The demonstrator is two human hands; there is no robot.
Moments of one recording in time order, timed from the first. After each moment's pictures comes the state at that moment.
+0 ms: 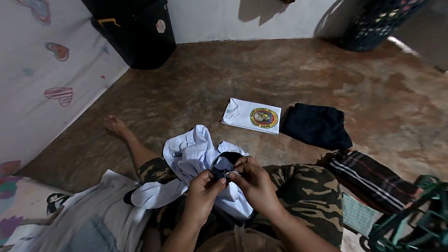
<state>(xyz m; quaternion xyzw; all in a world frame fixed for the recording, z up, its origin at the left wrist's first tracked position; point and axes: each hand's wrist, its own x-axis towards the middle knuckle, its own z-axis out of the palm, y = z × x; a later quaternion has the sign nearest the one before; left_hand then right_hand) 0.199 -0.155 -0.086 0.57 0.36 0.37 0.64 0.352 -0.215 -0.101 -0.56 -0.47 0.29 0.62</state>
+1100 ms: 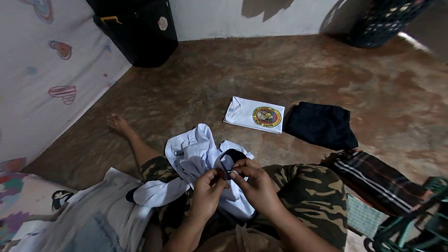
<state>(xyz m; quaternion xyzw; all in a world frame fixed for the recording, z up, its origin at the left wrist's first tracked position) 0.204 -0.148 -0.105 0.64 0.33 0.37 0.58 0.356 -0.212 -0.115 -0.56 -0.53 0.24 0.59</state>
